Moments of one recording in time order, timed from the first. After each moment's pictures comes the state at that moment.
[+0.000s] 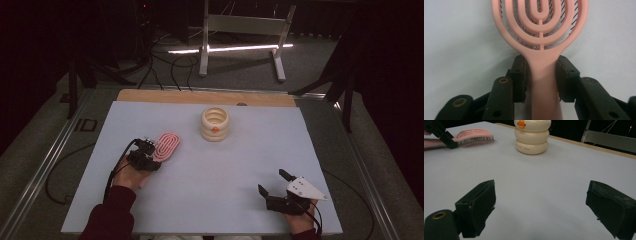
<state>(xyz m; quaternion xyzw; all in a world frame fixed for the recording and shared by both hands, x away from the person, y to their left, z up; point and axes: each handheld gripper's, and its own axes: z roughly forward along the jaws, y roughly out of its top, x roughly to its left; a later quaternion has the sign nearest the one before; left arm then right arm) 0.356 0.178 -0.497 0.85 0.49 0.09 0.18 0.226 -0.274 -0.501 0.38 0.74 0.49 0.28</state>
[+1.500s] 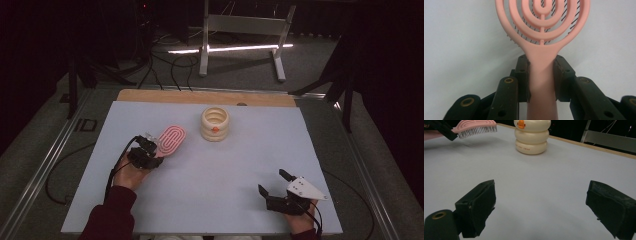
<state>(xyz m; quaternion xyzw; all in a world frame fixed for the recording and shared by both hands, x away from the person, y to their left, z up) 0.348 0.171 -0.475 0.85 0.46 0.13 0.23 0.225 -0.274 -0.501 0.38 0.74 0.49 0.28</state>
